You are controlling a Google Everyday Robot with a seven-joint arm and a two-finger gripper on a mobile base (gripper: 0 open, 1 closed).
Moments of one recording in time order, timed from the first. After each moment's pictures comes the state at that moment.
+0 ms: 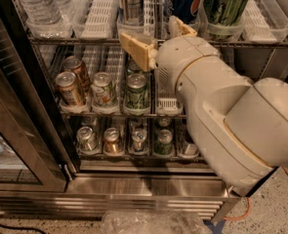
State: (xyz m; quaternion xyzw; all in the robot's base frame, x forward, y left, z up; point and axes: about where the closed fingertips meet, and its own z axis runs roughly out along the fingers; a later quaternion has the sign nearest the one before) arm 0.523 -0.024 1.046 -0.17 0.66 0.14 0.72
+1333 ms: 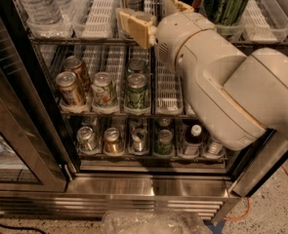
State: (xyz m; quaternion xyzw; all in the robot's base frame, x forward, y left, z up) arm 0.558 -0.022 1.073 -0.18 0.63 0.15 0.74
